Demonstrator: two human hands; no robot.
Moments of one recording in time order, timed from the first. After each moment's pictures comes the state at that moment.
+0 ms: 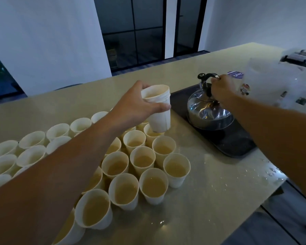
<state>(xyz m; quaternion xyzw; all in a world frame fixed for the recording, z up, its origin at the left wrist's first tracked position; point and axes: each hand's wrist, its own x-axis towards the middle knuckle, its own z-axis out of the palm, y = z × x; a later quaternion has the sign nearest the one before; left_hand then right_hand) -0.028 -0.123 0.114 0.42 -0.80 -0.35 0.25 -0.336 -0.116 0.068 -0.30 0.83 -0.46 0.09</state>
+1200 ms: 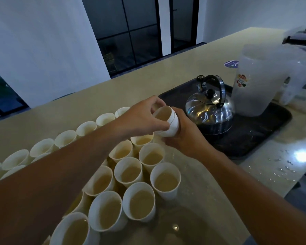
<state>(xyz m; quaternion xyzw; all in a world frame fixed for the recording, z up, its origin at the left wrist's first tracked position) -0.100 -0.138 0.078 0.36 -0.87 -0.32 0.11 -0.238 -0.055 -0.022 -0.56 0.62 -0.50 0.21</state>
